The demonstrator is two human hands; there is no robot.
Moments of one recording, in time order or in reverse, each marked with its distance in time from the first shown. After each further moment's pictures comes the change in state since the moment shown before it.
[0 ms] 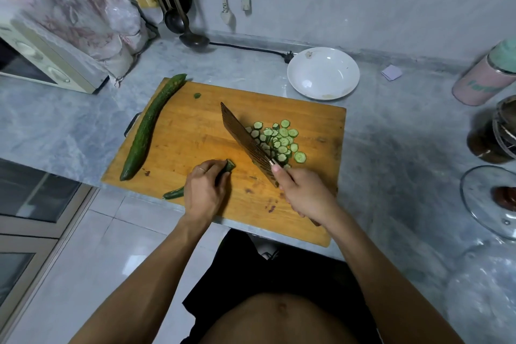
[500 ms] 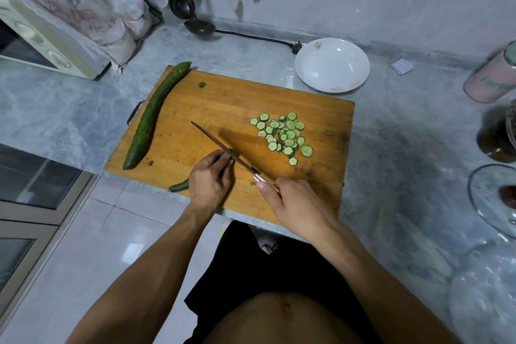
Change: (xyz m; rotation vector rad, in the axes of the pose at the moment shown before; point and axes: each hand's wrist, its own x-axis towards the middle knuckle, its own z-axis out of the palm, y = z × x) left_hand 0.002 -0.016 0.014 -0.053 0.127 0.130; right_hand -0.025 -0.019 0.027 -0.281 -0.013 -0.116
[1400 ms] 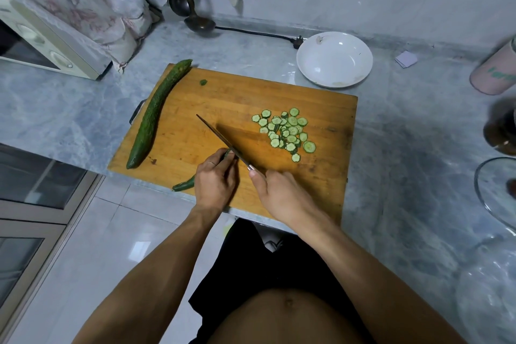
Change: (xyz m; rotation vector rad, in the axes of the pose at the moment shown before) left_hand -0.007 -0.003 0.009 -0.034 0.022 0.042; right_hand 0.019 -0.024 0.013 0.018 -0.069 0.154
